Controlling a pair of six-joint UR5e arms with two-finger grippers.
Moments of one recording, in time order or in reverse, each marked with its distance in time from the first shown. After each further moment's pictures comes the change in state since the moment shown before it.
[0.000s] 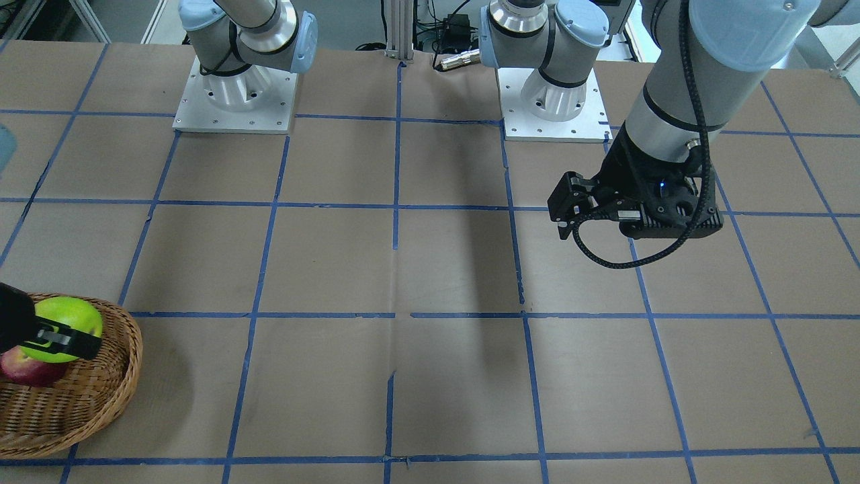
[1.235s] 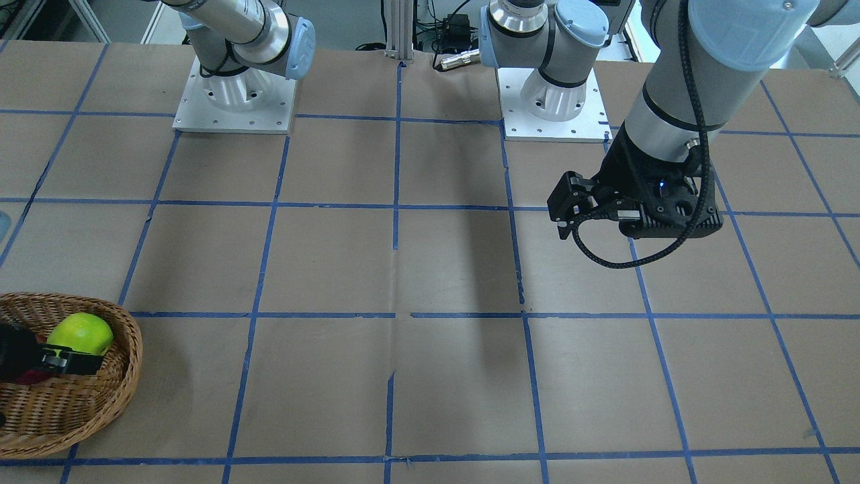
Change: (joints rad) left arm 0.000 0.000 0.000 0.000 0.000 0.000; right arm -0.066 0.124 0.054 -0.071 -0.002 -0.108
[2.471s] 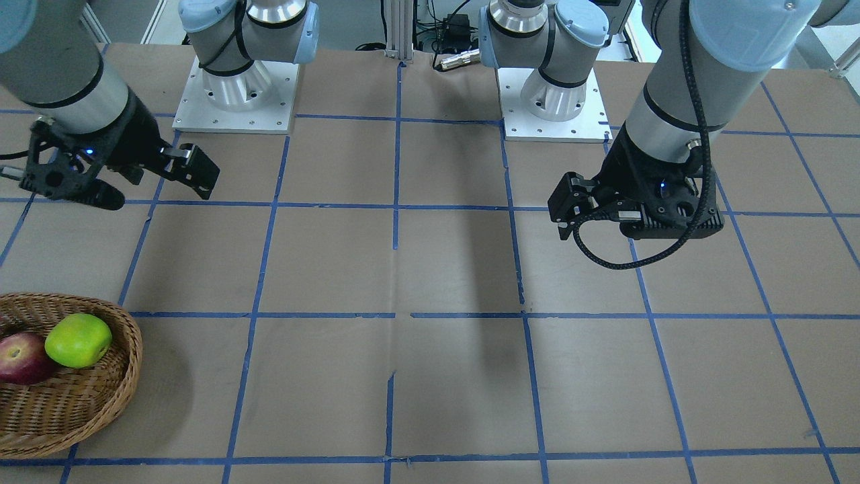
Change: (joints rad) left arm 0.001 -0.001 0.002 0.001 0.000 0.000; right arm 0.294 -0.567 0.212 0.304 0.052 0.286
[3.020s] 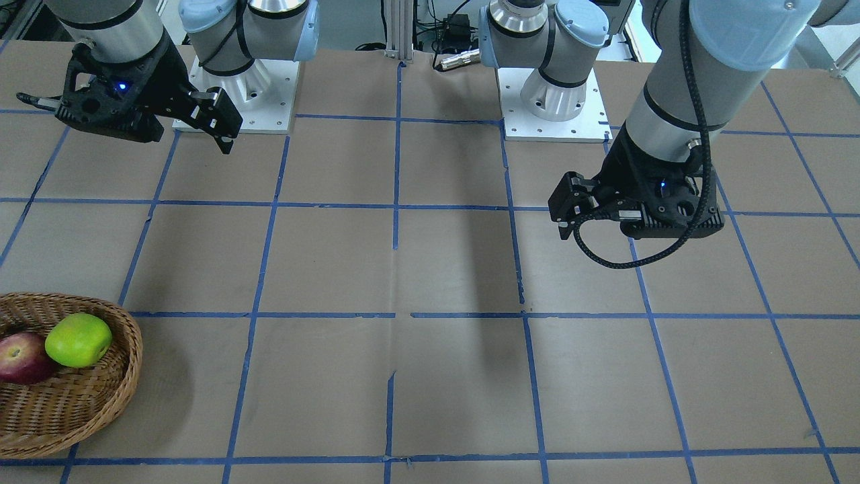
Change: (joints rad) left arm 0.001 0.000 -0.001 0.001 0.001 0.000; right arm 0.020 -0.110 0.069 -0.008 -0.001 -0.002
